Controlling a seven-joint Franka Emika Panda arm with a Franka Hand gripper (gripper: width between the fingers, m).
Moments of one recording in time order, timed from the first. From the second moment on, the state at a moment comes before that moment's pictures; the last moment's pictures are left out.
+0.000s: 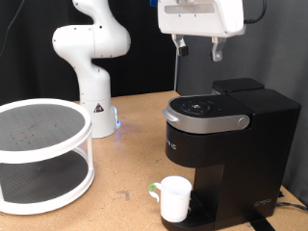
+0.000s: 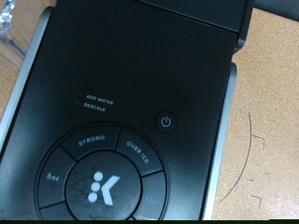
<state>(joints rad) -0.08 -0.20 0.22 -2.07 0.18 2.02 -0.92</state>
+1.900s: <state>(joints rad) -0.07 -0.13 0.25 -2.25 0.06 2.29 -0.91</state>
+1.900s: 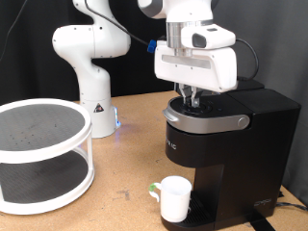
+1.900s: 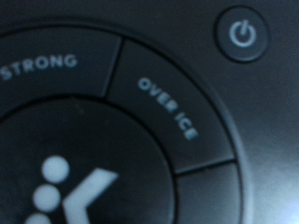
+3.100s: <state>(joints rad) -0.08 0.02 0.26 -2.03 0.07 1.92 -0.88</state>
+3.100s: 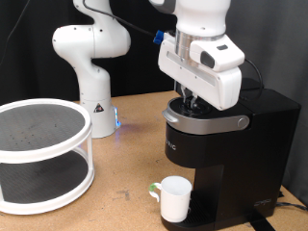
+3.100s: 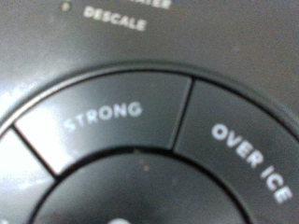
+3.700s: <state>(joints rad) -0.08 0.11 0.26 -1.90 0.06 1.75 -0.89</state>
